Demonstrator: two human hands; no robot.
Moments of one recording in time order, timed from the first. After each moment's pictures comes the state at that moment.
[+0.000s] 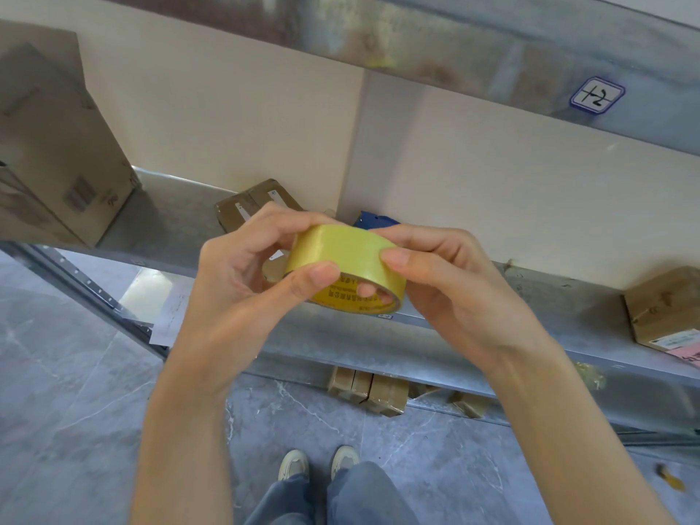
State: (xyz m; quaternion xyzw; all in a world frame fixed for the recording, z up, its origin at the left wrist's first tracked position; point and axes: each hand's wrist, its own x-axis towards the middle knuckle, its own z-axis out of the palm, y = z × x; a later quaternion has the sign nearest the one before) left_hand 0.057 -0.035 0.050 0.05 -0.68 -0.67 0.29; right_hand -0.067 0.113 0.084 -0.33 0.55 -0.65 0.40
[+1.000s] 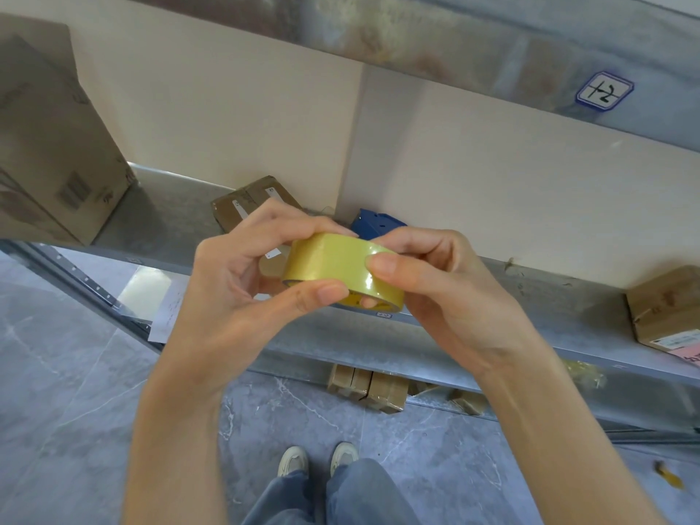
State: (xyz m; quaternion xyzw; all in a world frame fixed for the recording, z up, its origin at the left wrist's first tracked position) left_hand 0.054 -0.036 0.049 0.01 -0.70 -0.66 0.27; right_hand -0.067 0.110 0.079 -0.31 0.54 -0.67 0.41
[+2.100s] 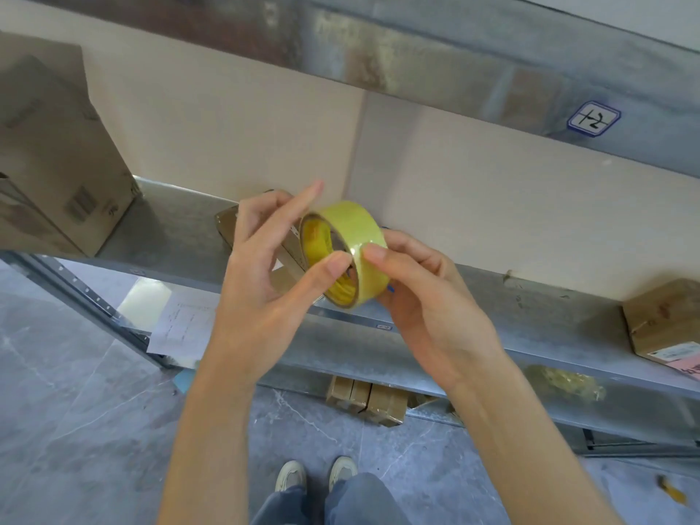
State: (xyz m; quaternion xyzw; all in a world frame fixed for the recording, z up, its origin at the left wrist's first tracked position) left_hand 0.035 -0.035 0.037 0.11 -0.72 -0.60 0.33; right_hand -0.063 0.095 0.064 -0.21 0.55 -0.72 0.37
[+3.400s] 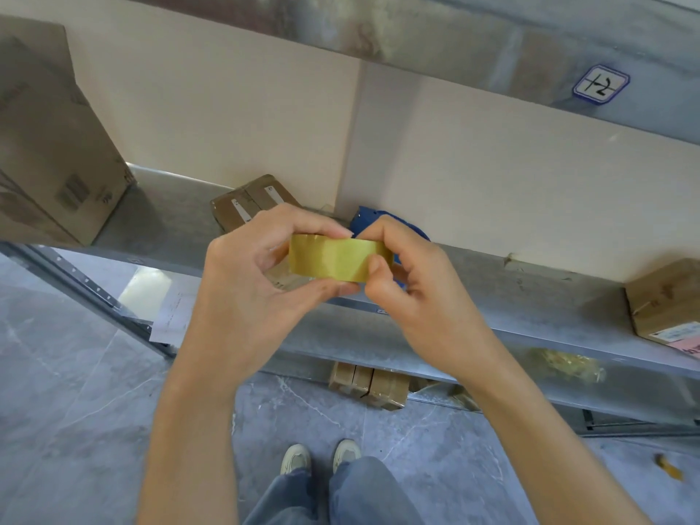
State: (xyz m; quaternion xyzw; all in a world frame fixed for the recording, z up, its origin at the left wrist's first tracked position) left_hand 0.049 -0.030 0.054 0.09 -0.77 -0.56 0.29; right_hand -0.059 0.102 0.061 -0.46 0.73 -0.48 0.16
